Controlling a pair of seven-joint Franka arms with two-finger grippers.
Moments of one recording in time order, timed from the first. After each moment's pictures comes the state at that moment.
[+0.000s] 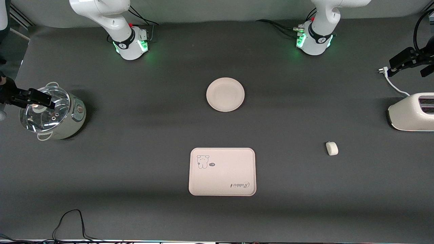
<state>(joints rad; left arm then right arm) -0.15 -0.16 0.17 -1.69 0.02 1.51 0.05 0.06 0.07 -0.12 -1.51 0.00 1.52 0.01</state>
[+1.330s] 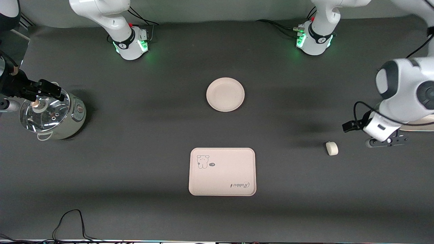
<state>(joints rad) -0.13 0.24 0.16 -2.00 0.02 2.18 -0.12 0.10 0.01 -0.11 -1.58 0.00 1.51 0.02</state>
